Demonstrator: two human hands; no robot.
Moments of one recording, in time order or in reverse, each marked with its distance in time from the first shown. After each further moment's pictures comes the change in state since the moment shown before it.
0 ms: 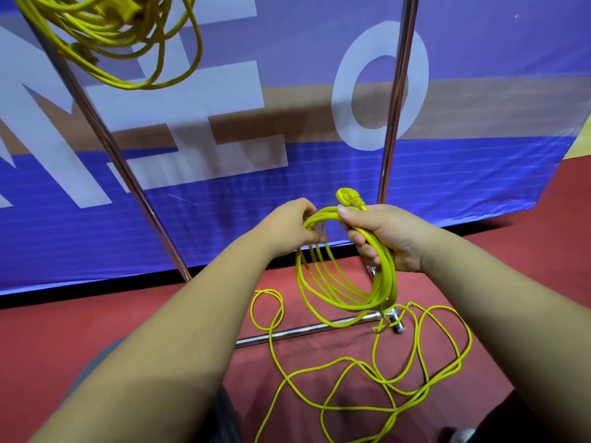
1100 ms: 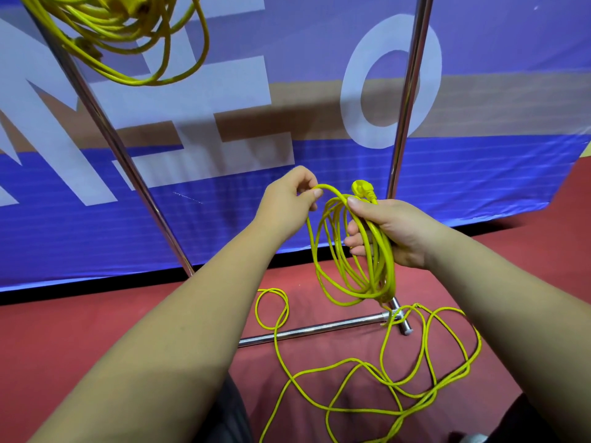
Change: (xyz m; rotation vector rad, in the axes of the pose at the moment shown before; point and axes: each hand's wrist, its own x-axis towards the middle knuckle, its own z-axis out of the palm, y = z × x) left_hand 0.004 0.008 -0.016 -0.401 0.370 0.068; right_hand 0.013 -0.002 0.001 0.088 0.109 -0.030
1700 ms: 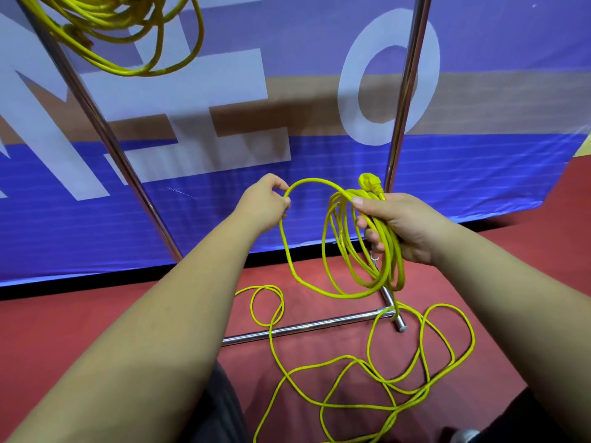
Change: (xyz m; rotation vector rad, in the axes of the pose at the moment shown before) left_hand 0.019 -0.040 -0.018 0.098 -0.052 -0.295; right_hand -0.006 -0.003 -0.013 -0.052 0.001 -0.043
